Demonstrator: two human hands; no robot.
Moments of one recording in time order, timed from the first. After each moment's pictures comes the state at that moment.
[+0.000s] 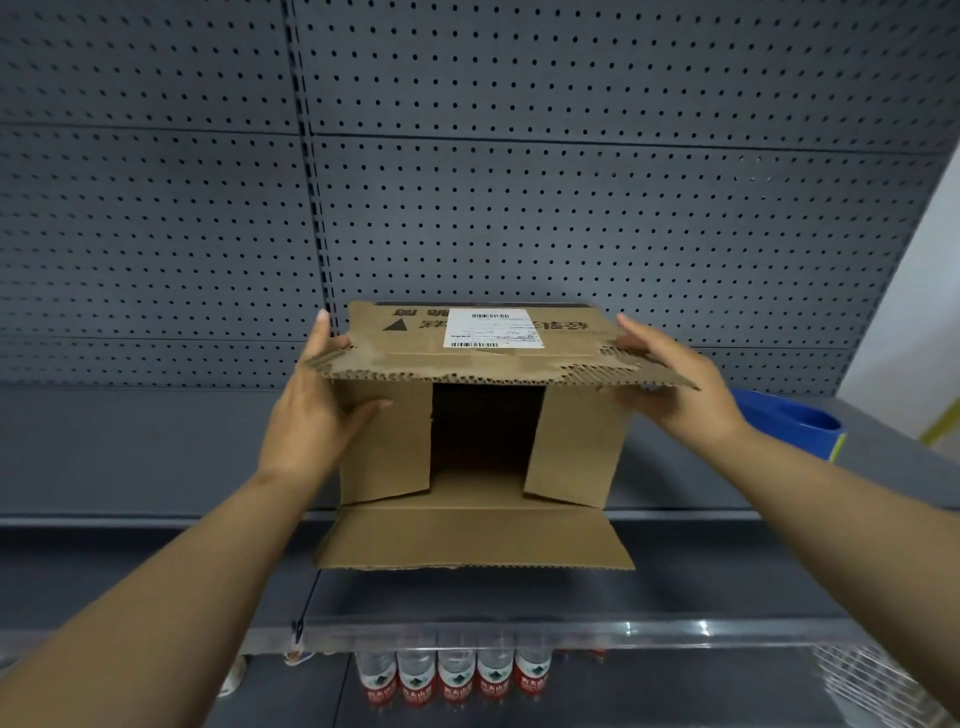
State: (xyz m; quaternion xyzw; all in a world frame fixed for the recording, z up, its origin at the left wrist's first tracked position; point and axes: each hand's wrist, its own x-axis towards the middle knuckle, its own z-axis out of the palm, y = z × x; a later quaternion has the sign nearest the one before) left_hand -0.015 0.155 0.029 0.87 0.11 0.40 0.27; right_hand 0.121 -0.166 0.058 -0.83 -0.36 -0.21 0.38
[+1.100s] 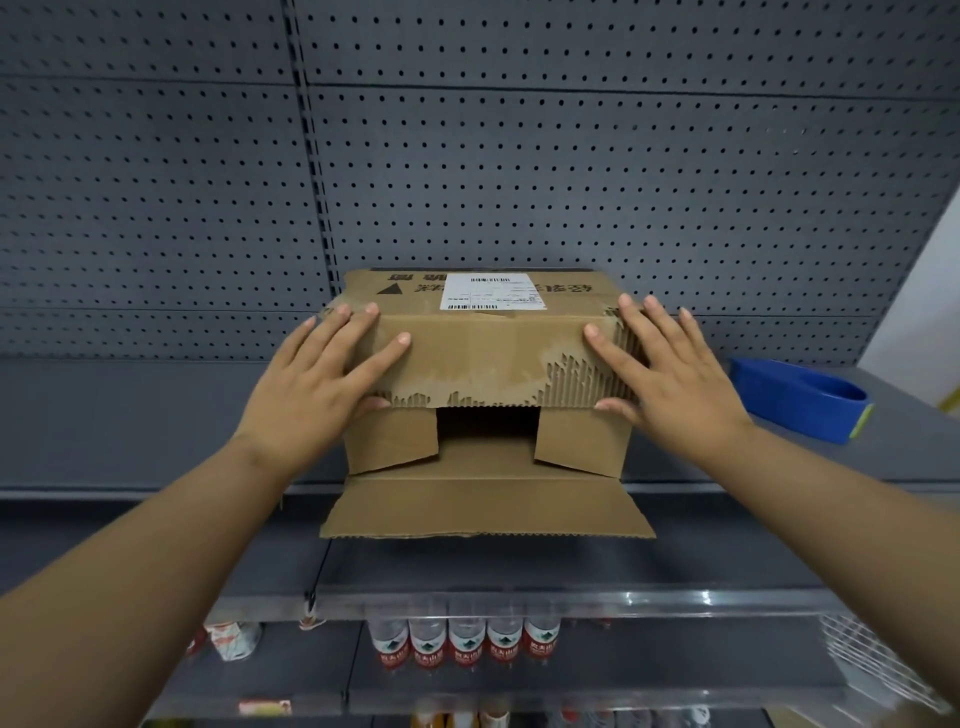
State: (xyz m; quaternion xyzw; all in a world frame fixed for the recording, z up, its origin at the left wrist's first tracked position) left_hand -0.017 0.188 0.018 0.91 -0.04 0.36 -0.21; right_hand 0.119 -0.152 0.027 -0.86 -0.36 -0.36 -0.06
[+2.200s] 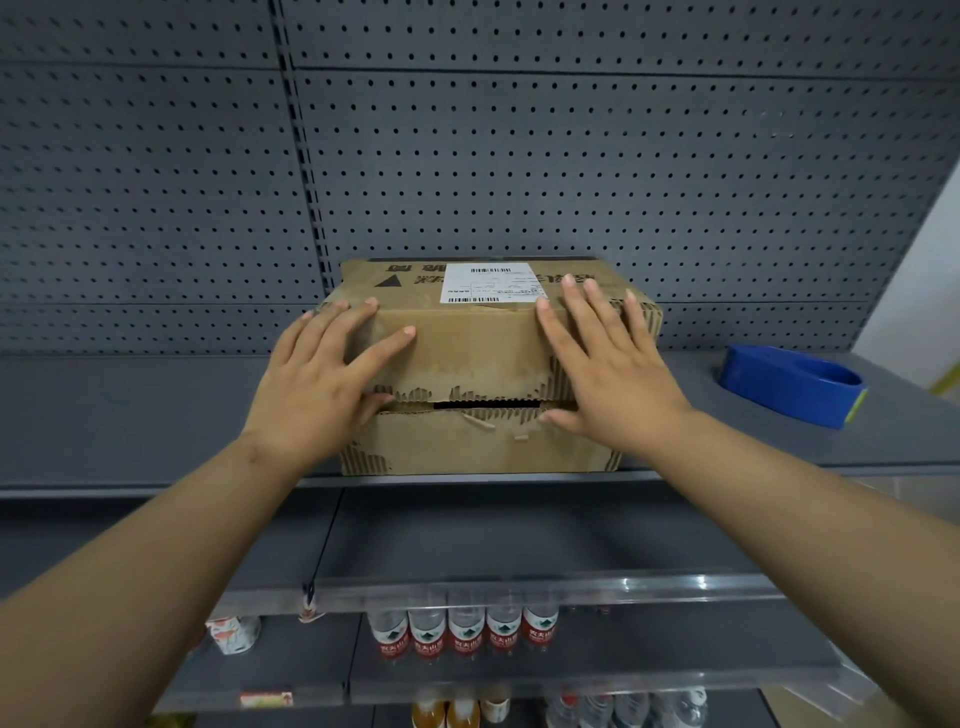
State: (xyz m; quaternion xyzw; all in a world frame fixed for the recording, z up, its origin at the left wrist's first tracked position) left_hand -0.019 0.169 0.022 0.91 -0.01 0.38 -0.15; right_hand 0.076 -0.104 0.043 -0.89 -0.36 -0.28 -0.05
